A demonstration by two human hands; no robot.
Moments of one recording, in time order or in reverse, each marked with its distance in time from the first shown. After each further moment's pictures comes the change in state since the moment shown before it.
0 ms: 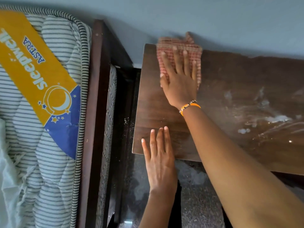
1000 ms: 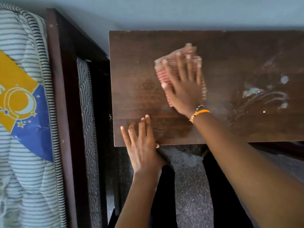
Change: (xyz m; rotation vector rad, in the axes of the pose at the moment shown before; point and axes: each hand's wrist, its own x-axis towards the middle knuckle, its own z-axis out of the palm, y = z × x) left_hand 0.008 0.001 0.003 0.086 0.084 0.068; right_hand -0.071 0.078 -0.005 -0.069 -0.035 0.024
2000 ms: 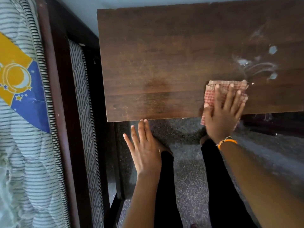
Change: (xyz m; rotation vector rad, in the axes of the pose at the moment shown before) left_hand -0.089 0.025 0.020 0.069 -0.228 -0.084; right_hand -0.178 0.081 0.023 0.036 -0.026 0.530
